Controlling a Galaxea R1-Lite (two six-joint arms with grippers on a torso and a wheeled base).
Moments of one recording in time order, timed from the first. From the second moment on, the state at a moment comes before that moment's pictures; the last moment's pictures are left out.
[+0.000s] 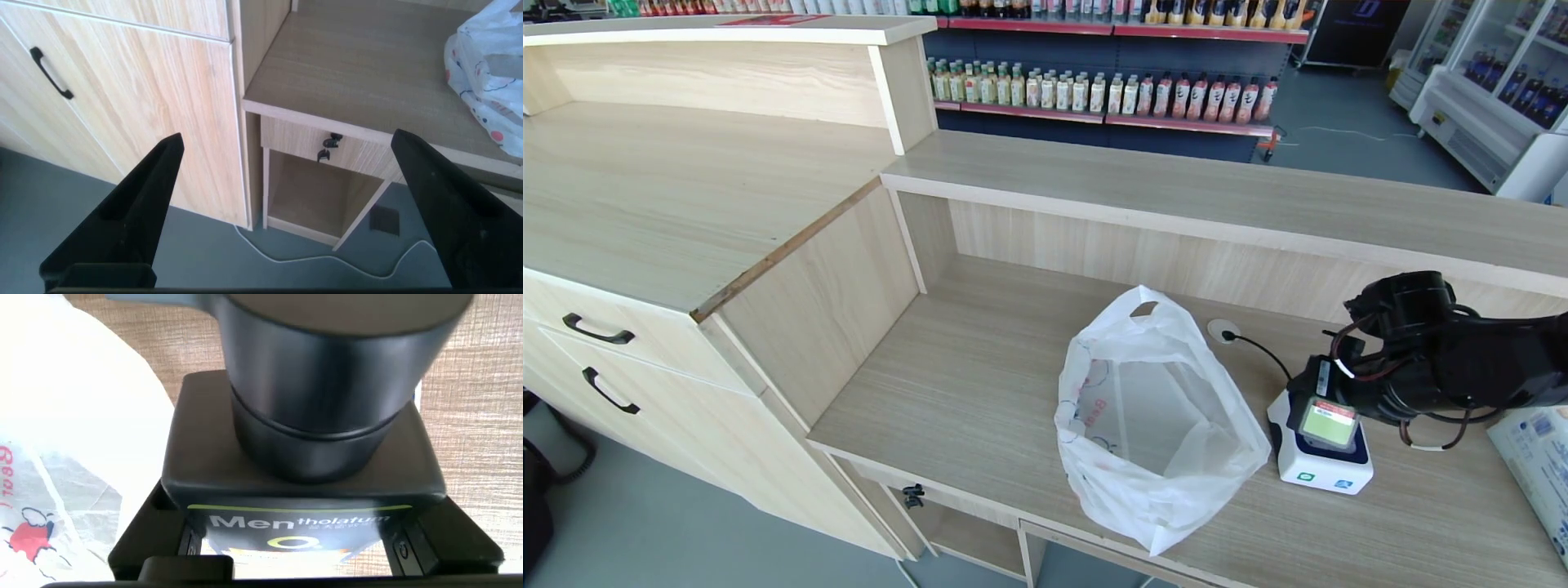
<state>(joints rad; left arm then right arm) 0.00 0.00 0.00 0.00 0.00 0.00 0.04 1.89 -0.96 -0.14 -0.06 0.34</state>
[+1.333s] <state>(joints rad) 0.00 0.00 0.00 0.00 0.00 0.00 0.17 1.43 -0.69 -0.47 -0.02 -0.25</state>
